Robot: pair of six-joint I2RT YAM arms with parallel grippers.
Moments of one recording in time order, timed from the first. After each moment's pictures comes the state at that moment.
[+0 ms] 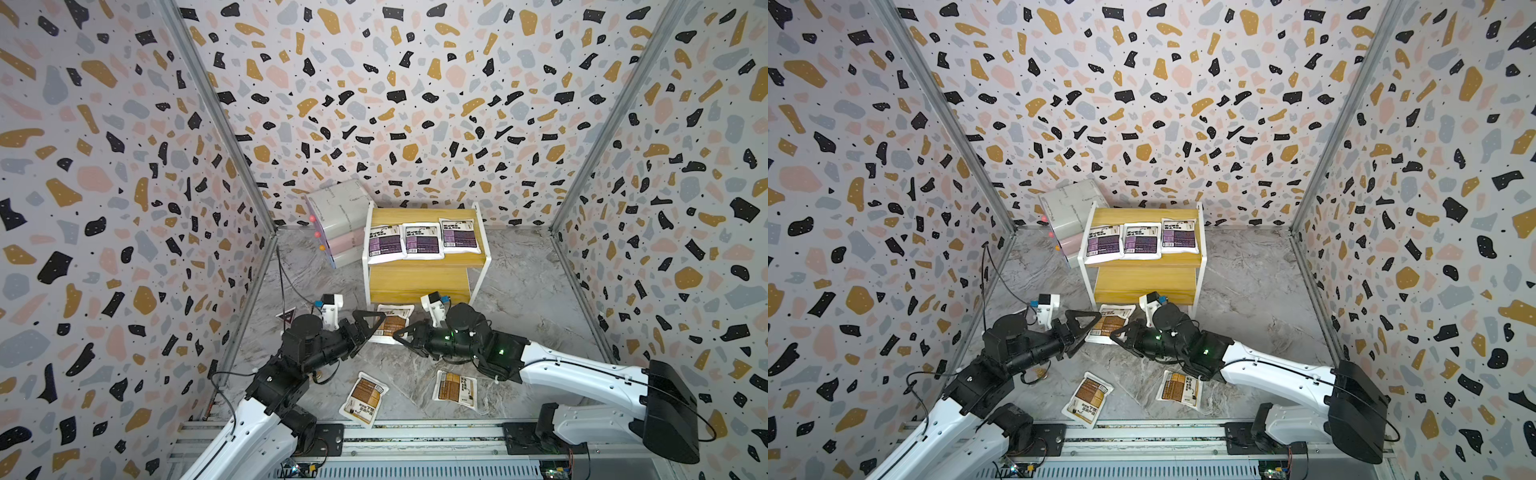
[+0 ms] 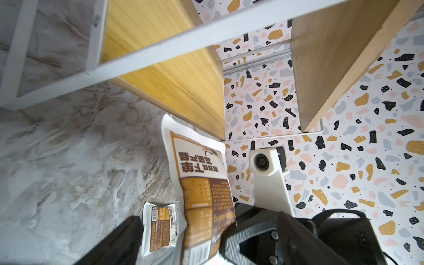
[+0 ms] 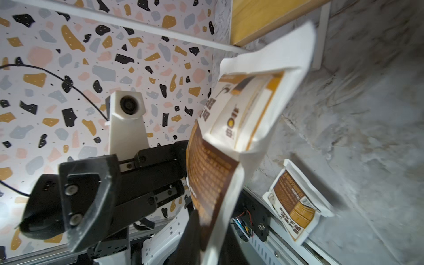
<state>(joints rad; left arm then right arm) -0.47 0.55 0.56 -0.33 0.41 -1.15 1.06 1.24 0.84 0.01 -0.22 1.28</state>
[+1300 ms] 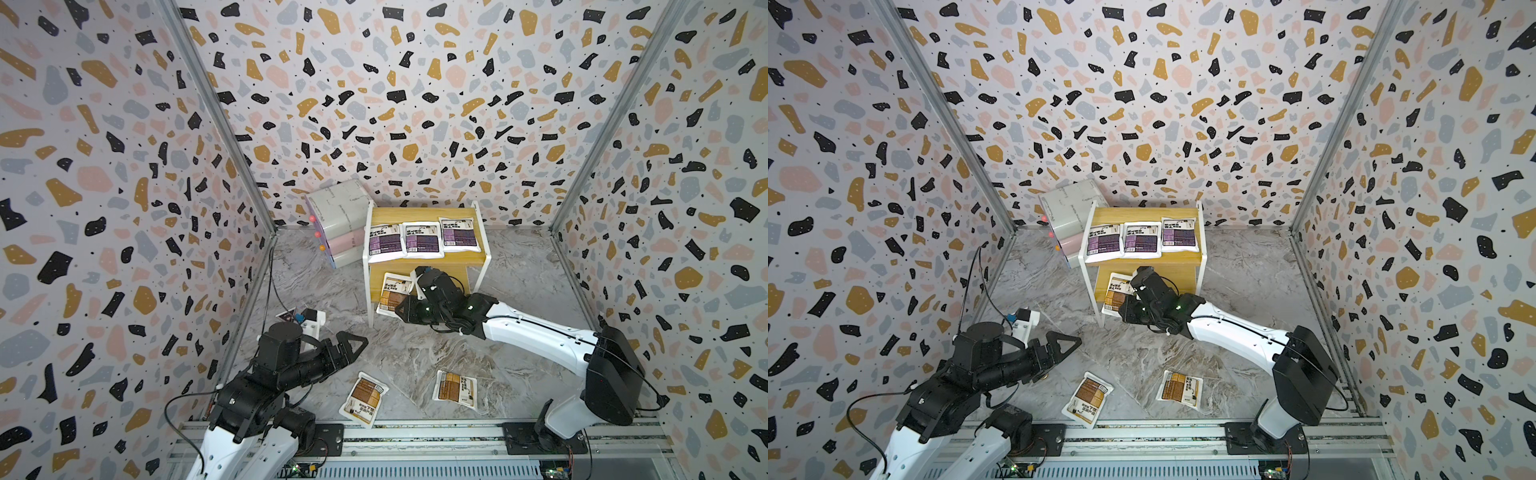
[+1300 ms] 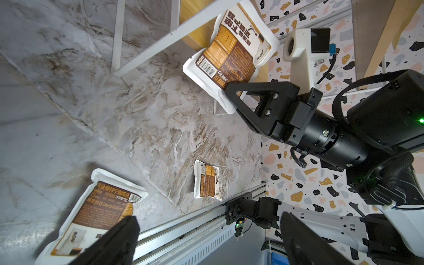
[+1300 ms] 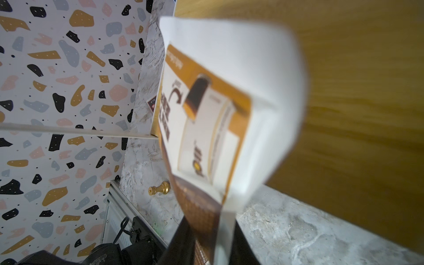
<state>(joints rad) -0.37 0.47 0.77 -0.93 0.47 -0.89 0.91 1.56 1.20 -0.32 -0.11 0.85</state>
